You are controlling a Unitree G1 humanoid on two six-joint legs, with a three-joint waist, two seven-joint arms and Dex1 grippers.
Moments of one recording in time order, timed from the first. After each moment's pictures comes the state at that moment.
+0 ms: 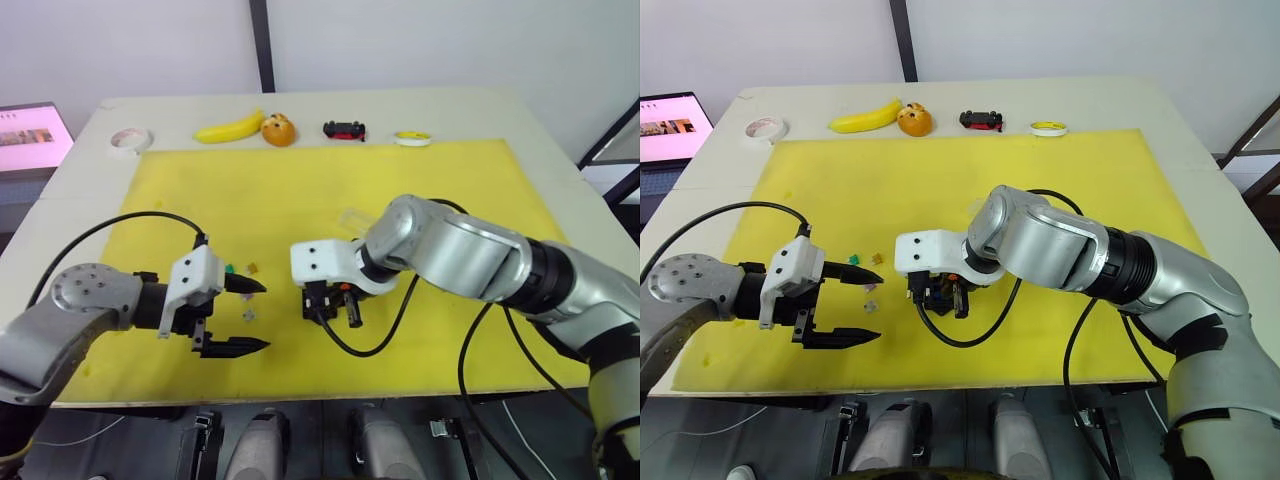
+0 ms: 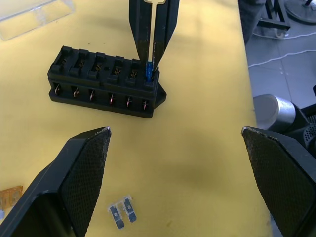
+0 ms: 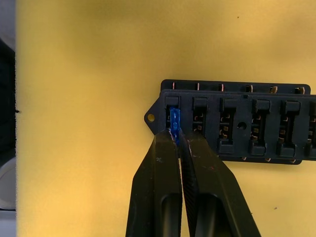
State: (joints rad) left arm -0.18 1.00 0.03 -0.48 -0.63 0.56 -1.15; right arm -1.26 -0.67 0.91 -0.40 0.35 1.29 1.03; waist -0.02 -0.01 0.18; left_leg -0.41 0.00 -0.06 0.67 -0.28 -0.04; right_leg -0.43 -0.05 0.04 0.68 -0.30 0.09
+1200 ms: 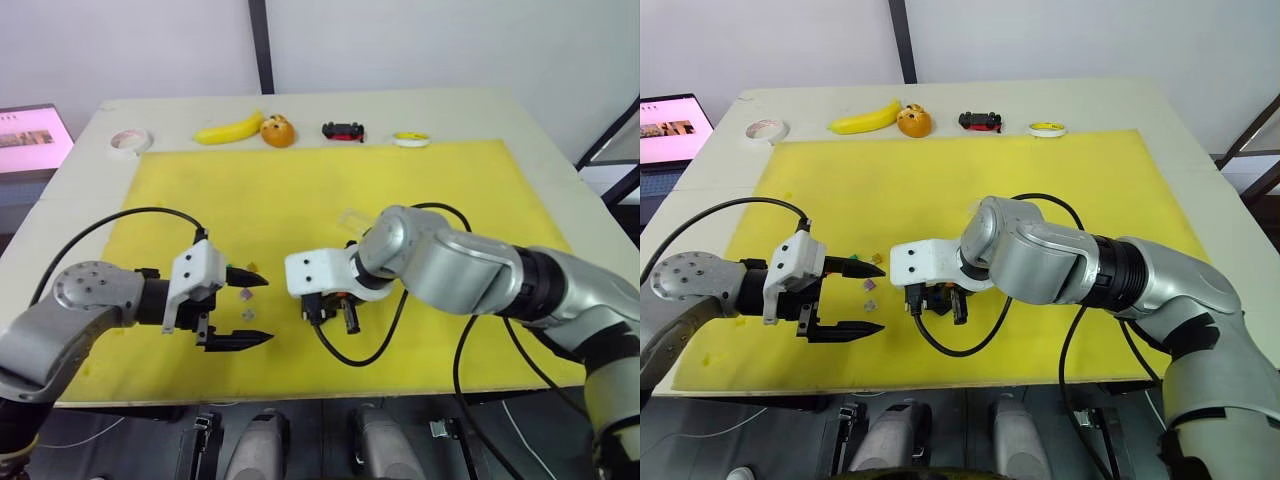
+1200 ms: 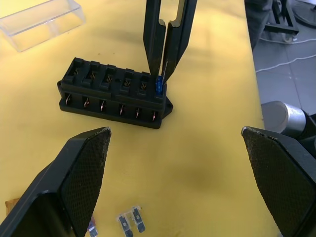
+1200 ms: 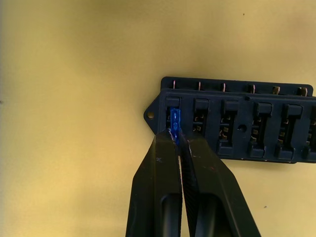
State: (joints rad) left arm -0.20 0.98 0.03 -0.48 -0.63 0.56 -1.12; right arm -1.26 -0.64 0.95 -0.44 0.26 1.33 1.03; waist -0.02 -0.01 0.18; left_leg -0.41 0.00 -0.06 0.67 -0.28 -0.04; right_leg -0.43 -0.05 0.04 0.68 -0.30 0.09
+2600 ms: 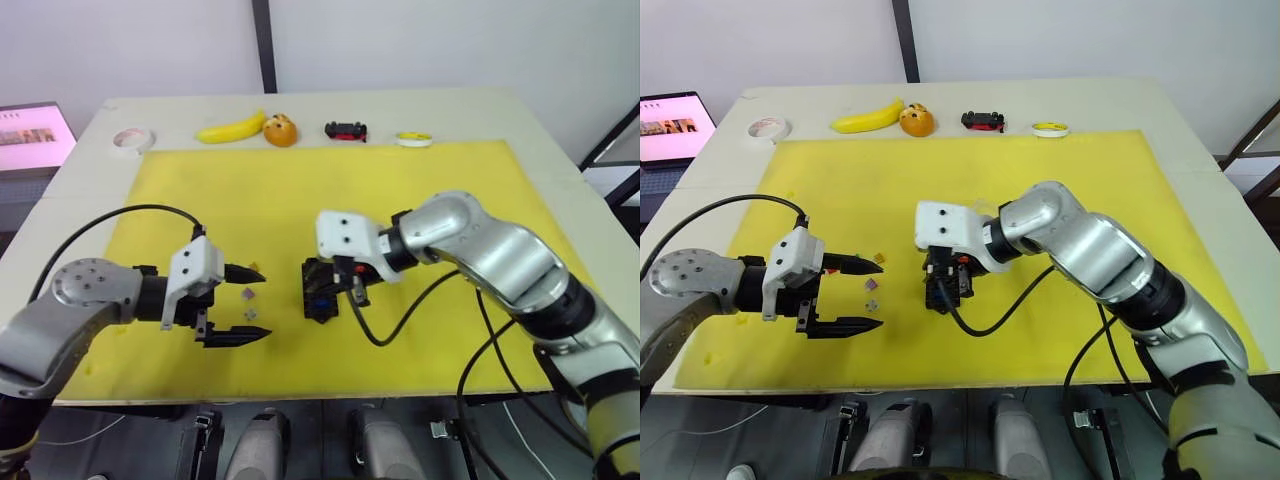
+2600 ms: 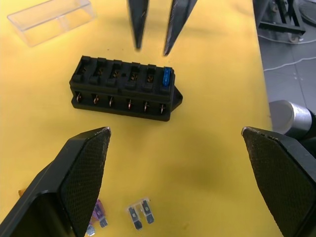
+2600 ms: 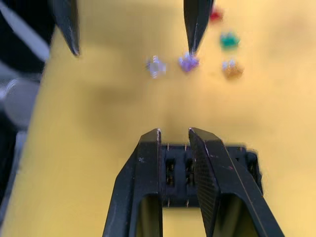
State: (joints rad) left arm -0.21 0.98 0.03 -0.45 -0.62 0.56 -1.13; right arm -0.88 -0.69 0.46 -0.40 0.39 0.89 1.09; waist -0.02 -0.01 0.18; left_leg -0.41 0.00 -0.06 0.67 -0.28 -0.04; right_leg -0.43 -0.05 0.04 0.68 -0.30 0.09
